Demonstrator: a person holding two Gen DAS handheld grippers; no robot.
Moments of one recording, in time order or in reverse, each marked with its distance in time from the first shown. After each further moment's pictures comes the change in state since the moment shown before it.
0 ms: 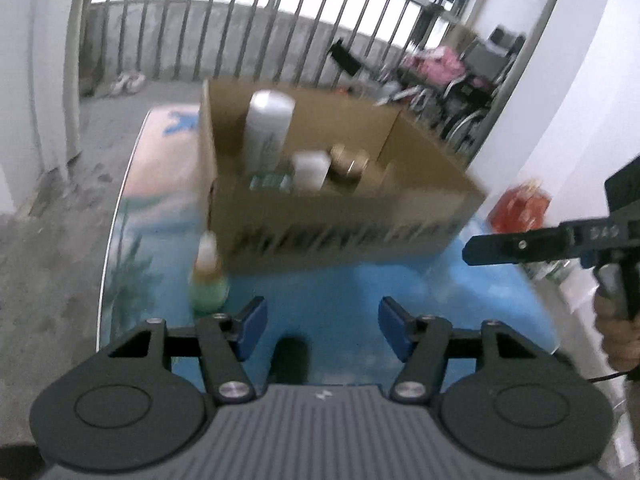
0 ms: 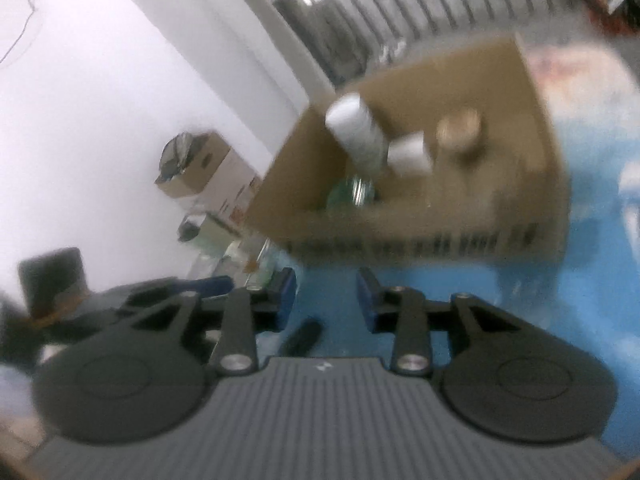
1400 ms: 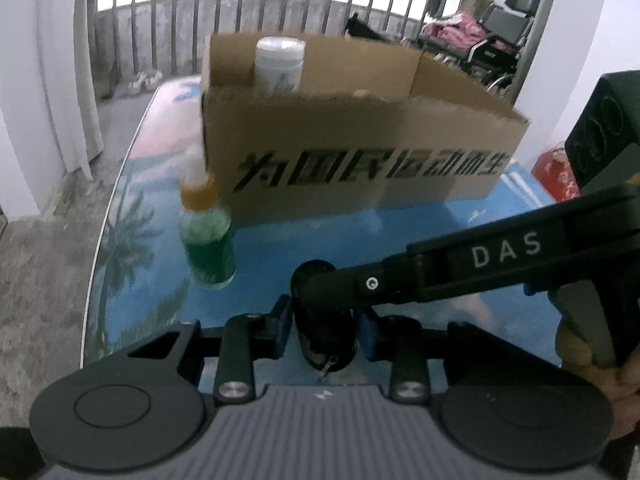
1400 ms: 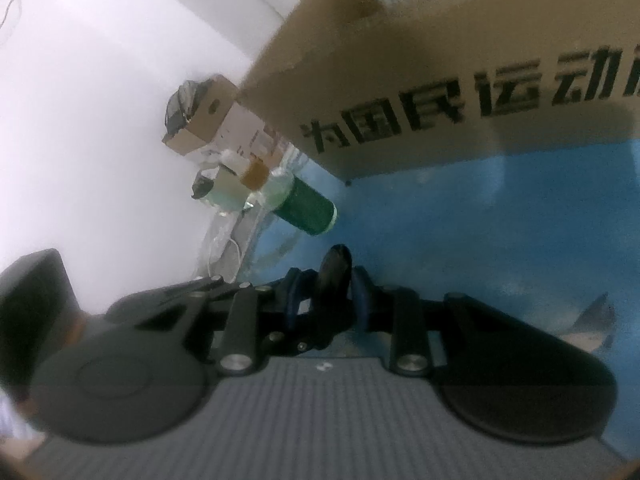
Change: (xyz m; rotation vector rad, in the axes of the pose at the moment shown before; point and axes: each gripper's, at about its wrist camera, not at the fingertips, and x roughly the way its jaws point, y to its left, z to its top) left arm 0.035 -0.010 -0.036 0.069 0.016 0.109; right arm 0.128 0.024 -0.050 0.058 0.135 0.061
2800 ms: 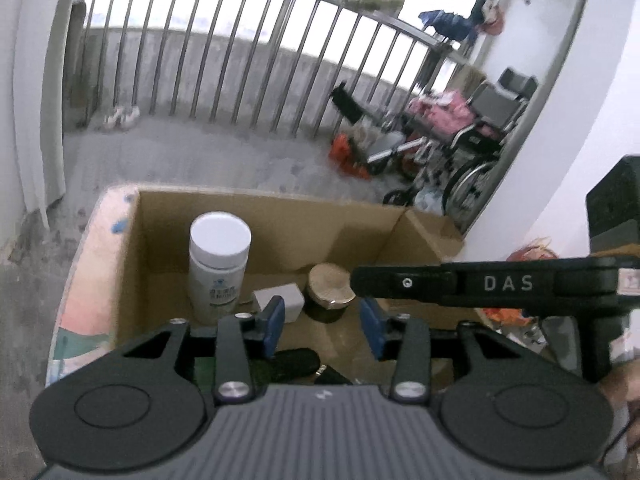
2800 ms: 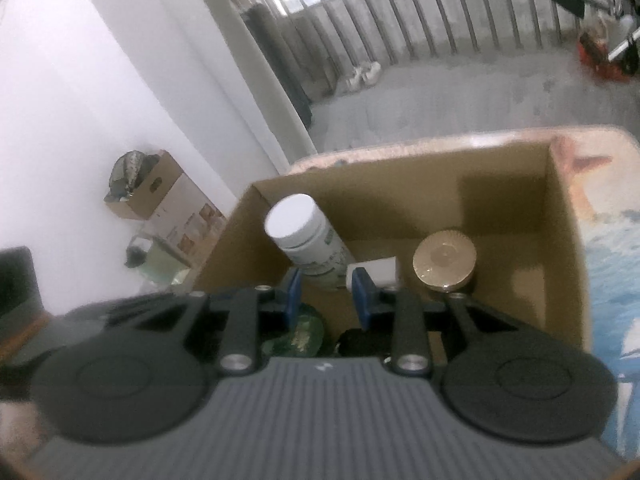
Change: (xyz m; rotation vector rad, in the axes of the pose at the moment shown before) left arm 0.028 -0.009 0.164 -0.117 -0.168 -0.123; right arm -0.070 -0.017 0.179 -0.151 -0.198 -0.213
